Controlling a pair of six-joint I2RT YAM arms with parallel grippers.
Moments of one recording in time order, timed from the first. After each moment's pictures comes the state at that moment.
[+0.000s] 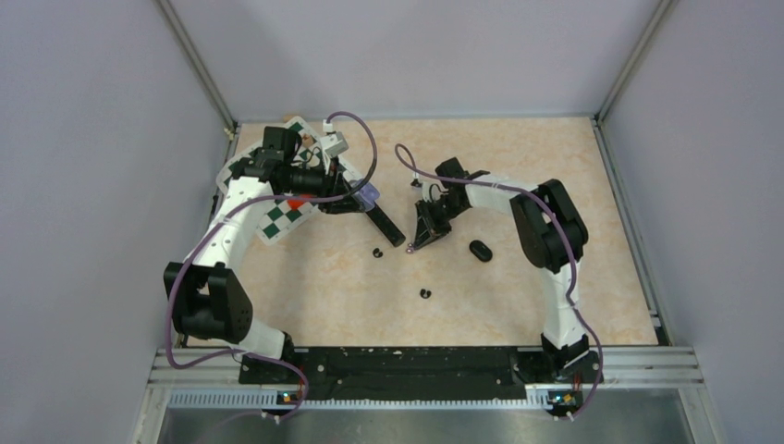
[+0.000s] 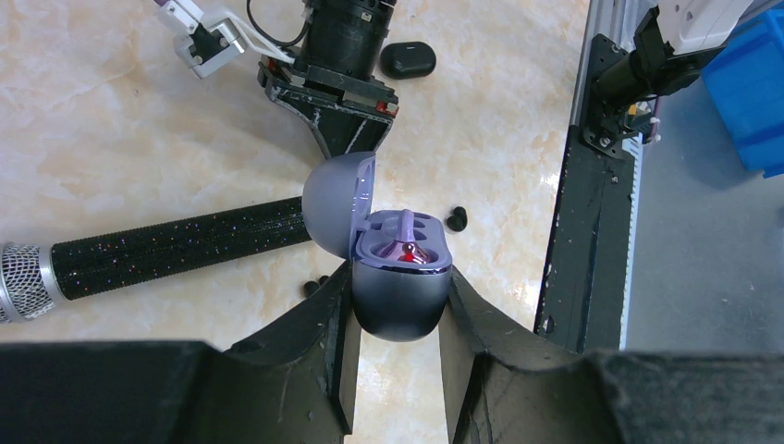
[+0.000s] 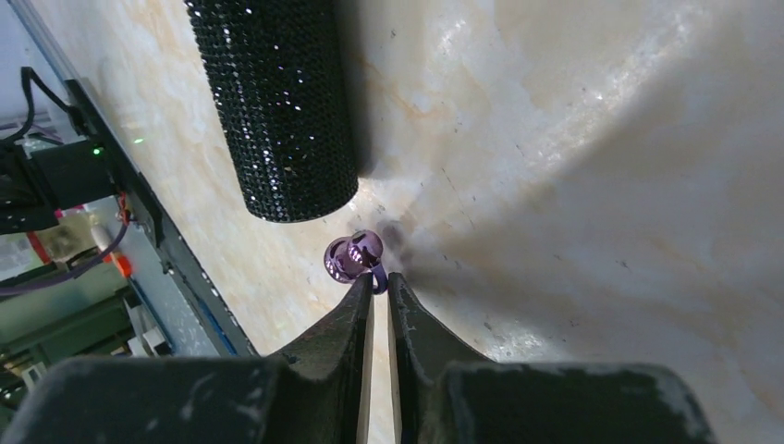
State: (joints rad) left arm -0.13 1.50 1.35 -0.81 1.10 0.49; right arm 0.50 2.12 1.42 -0.55 -0.73 0.12
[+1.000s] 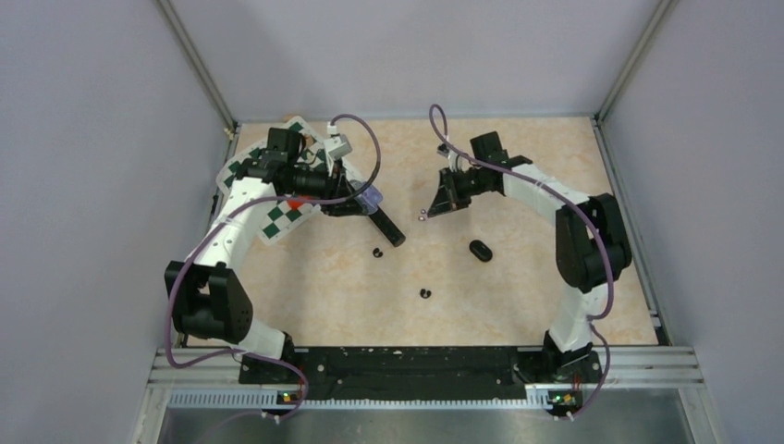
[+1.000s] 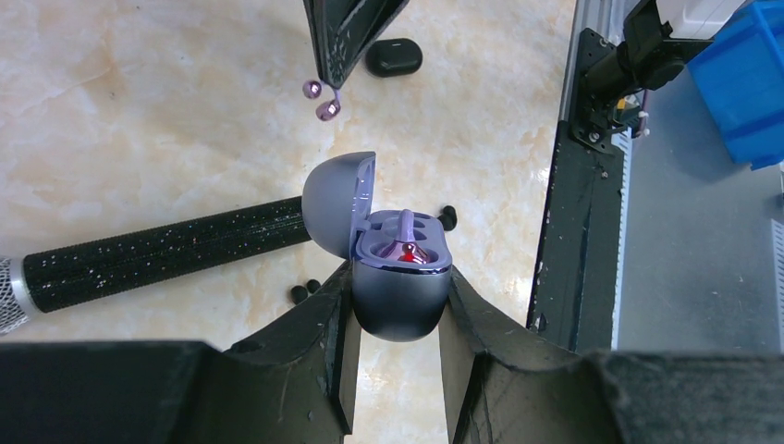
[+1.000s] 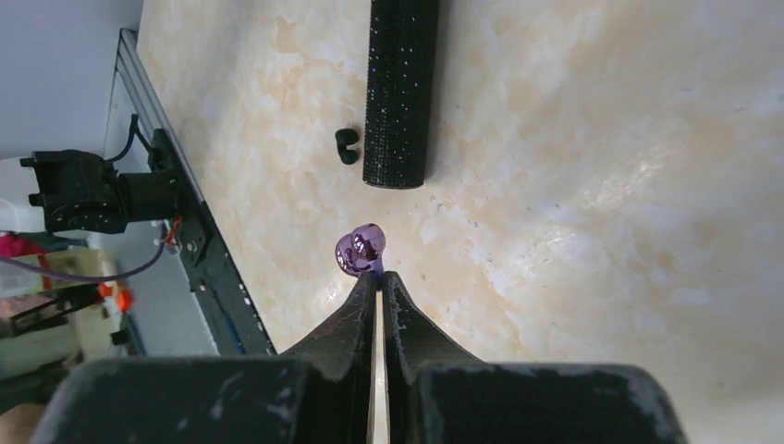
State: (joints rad) left arm -0.14 1.50 1.34 -0.81 1.11 0.49; right arm 0.38 1.89 1.36 -0.46 -0.83 0.12
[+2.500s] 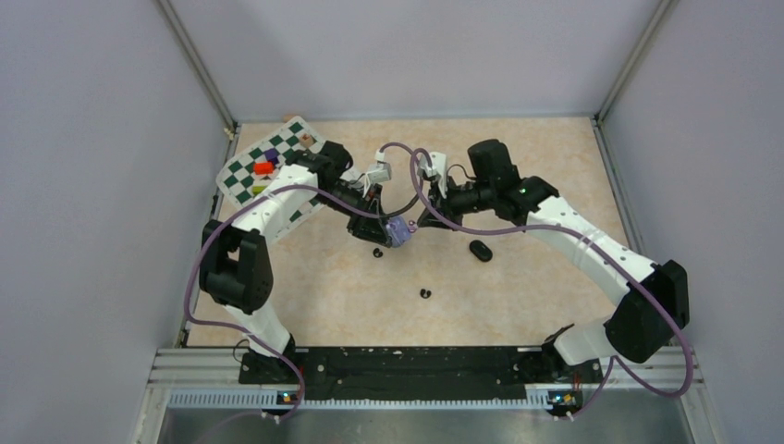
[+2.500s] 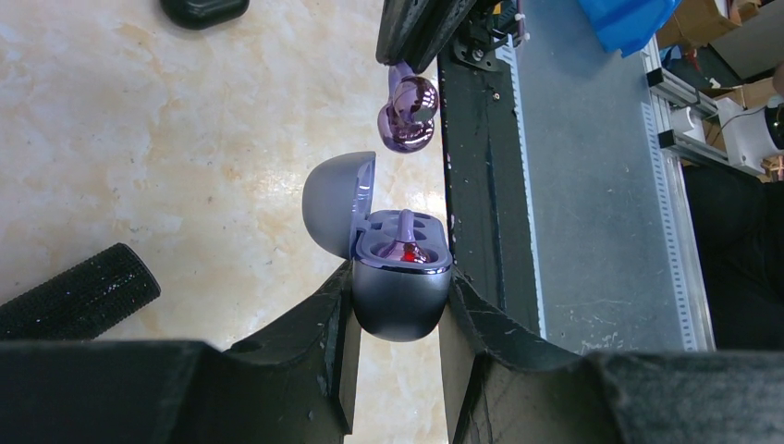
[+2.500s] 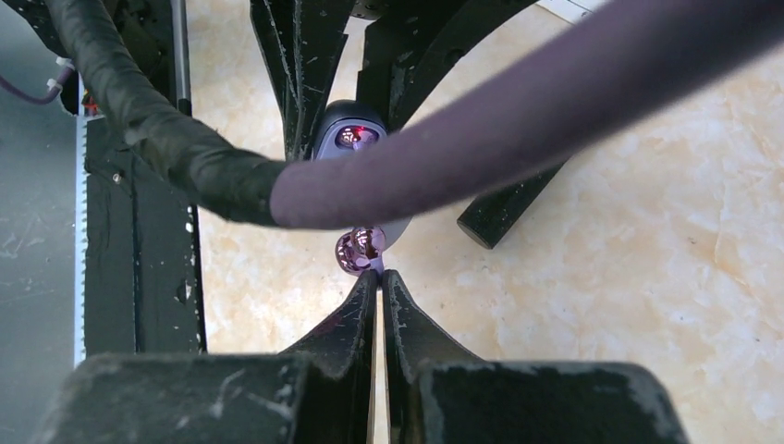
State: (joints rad) left arm -0.35 1.73 1.43 -1.14 1.20 0.80; right arm 0.60 1.40 1.23 -0.49 -0.73 -0.37
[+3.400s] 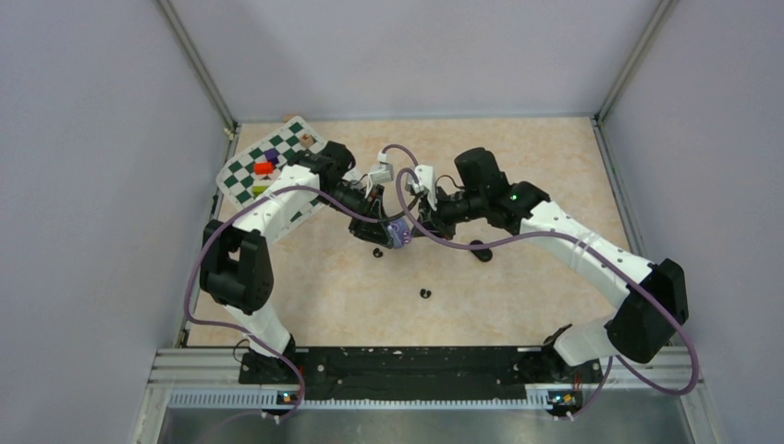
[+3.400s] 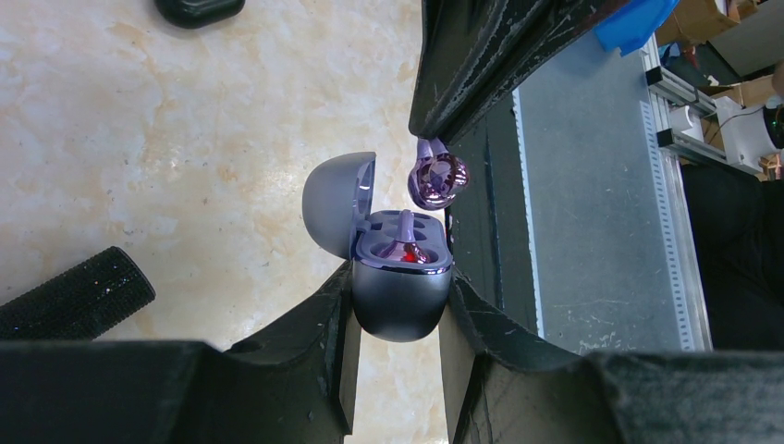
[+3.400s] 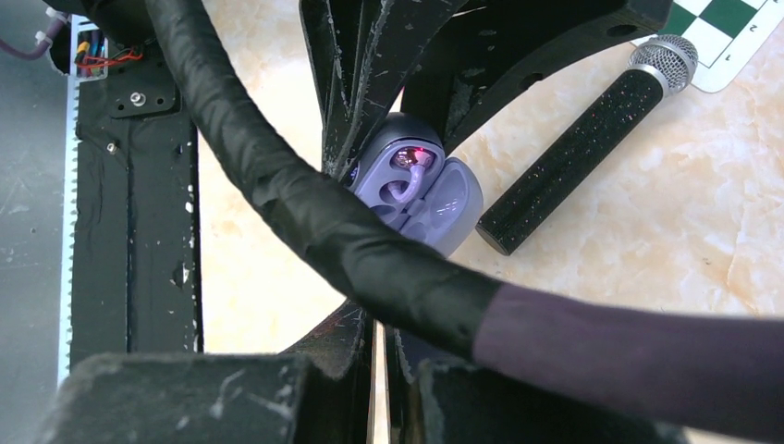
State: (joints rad) left arm -0.36 1.73 1.43 -1.13 1.19 0.79; right arm 0.69 1.40 1.23 -0.51 -0.67 -0.43
